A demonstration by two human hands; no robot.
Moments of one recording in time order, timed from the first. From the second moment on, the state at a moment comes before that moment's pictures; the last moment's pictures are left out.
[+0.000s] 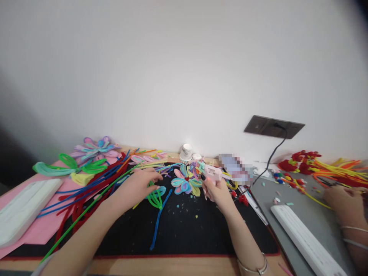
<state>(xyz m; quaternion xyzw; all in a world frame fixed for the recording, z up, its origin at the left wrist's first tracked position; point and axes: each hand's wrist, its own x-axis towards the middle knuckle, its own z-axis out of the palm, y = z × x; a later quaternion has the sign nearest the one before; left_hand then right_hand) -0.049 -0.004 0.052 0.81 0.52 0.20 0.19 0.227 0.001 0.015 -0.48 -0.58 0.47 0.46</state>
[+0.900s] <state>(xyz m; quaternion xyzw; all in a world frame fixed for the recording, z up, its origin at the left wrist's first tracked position) -0.046 0.033 0.029 0.81 0.44 0.39 -0.02 0.226 -0.003 0.017 -0.49 -0.58 0.46 0.45</state>
